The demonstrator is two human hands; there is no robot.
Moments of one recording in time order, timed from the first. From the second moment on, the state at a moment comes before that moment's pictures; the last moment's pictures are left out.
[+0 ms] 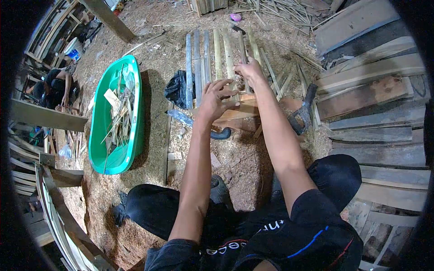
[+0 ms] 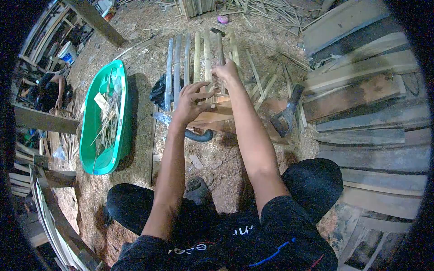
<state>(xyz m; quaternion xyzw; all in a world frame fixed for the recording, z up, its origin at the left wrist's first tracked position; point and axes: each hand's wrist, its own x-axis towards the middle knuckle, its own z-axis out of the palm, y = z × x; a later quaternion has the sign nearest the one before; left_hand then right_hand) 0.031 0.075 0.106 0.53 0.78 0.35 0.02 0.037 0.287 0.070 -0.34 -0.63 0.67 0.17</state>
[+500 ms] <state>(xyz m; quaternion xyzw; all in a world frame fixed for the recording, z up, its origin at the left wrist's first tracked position) 0.030 0.074 0.104 0.53 0.78 0.35 0.02 0.041 0.279 0.073 -0.35 -0.58 0.70 0.21</state>
